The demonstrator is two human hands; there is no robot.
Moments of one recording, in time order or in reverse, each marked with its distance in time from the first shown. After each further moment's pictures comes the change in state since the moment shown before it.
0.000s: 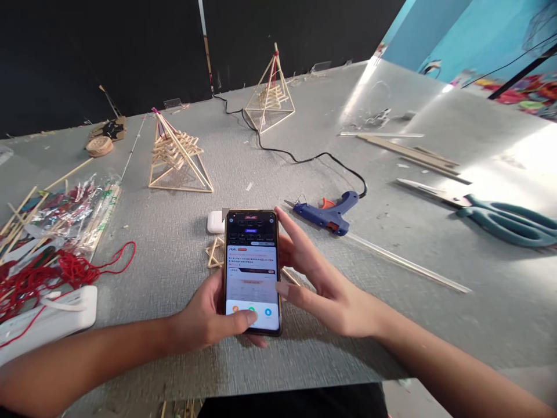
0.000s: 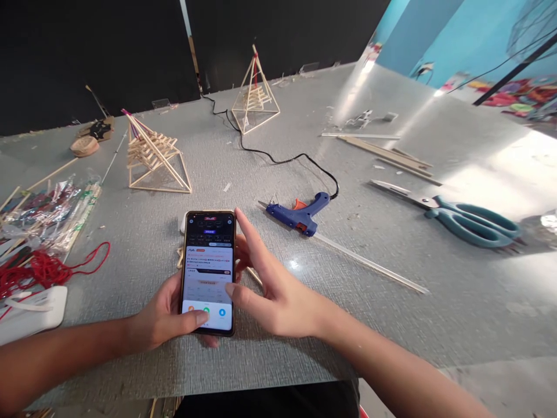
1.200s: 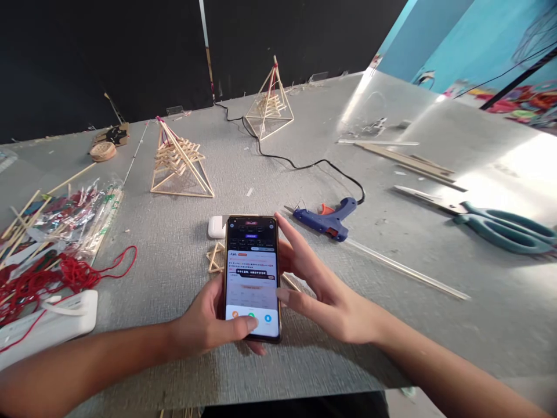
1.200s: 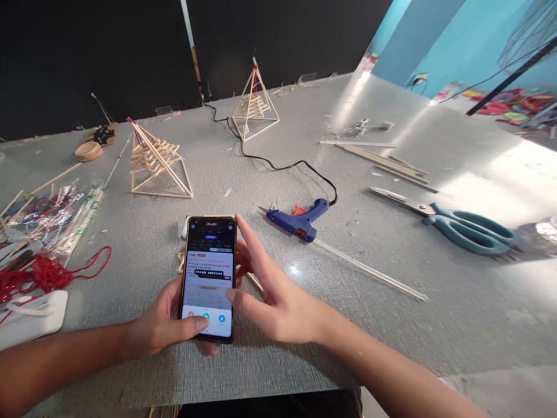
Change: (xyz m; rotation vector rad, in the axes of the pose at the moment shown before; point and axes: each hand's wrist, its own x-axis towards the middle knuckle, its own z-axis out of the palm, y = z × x) left_hand -0.001 0.007 0.002 -0.015 -0.021 -0.014; right_hand 0.001 0.000 0.000 0.008 -0.021 0.016
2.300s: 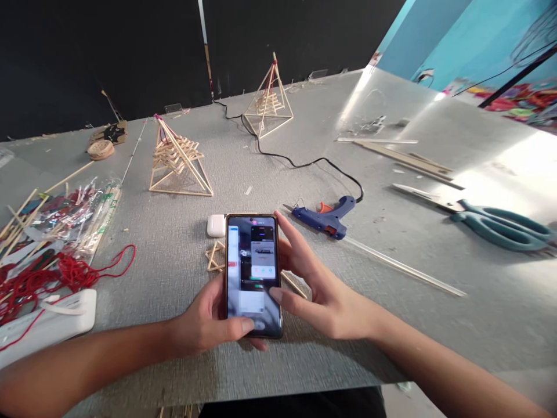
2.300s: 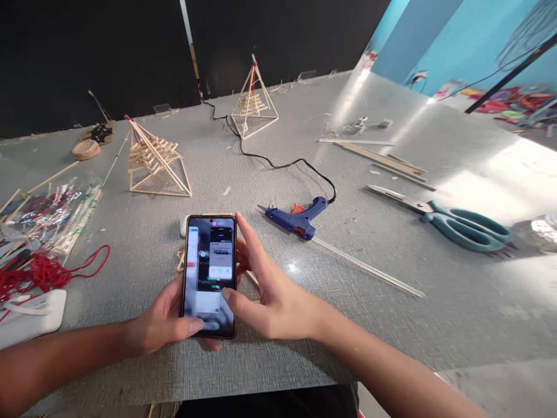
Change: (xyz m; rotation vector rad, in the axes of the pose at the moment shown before) left_hand -0.002 -0.001 -0.002 -0.009 -0.073 0.010; right_hand 0.001 0.001 0.003 -0.030 0.015 -0.028
